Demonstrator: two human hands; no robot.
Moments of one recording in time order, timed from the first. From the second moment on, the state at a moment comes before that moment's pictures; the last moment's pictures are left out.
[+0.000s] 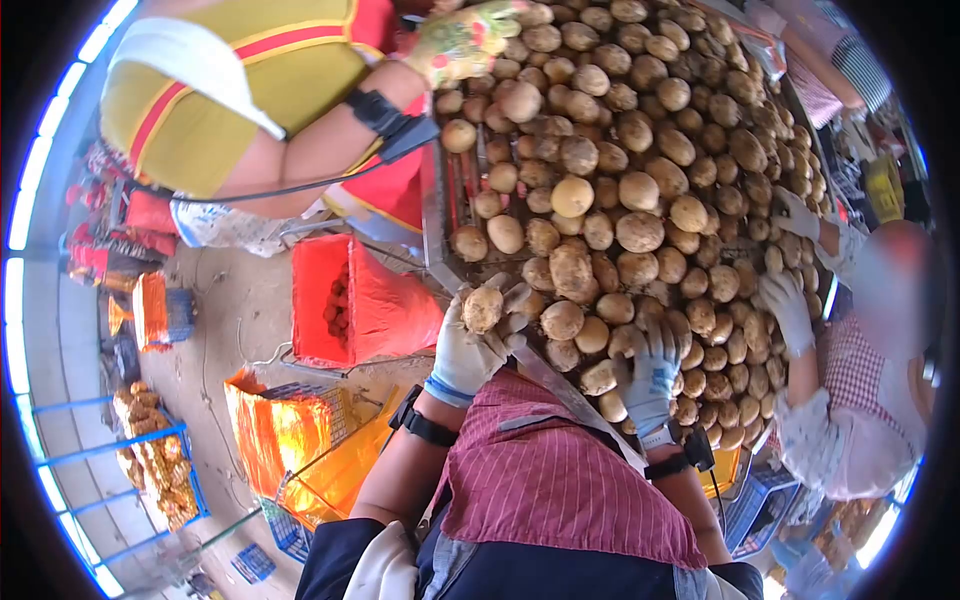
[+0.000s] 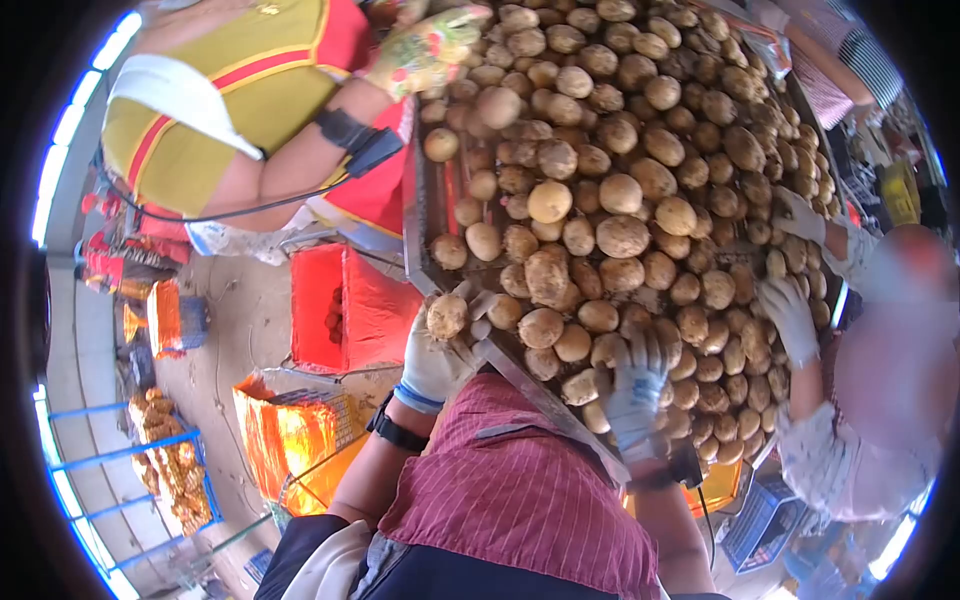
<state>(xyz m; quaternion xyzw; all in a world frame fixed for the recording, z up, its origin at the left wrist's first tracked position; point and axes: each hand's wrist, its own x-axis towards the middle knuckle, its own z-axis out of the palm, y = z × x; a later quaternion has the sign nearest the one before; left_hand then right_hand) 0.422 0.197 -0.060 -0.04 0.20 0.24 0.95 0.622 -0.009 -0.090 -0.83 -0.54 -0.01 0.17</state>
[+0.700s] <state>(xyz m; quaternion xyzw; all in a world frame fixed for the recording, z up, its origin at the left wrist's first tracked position) 0.228 0.345 -0.023 0.22 0.51 0.57 0.60 0.610 0.000 -0.087 -0.84 -0.49 0.07 0.24</state>
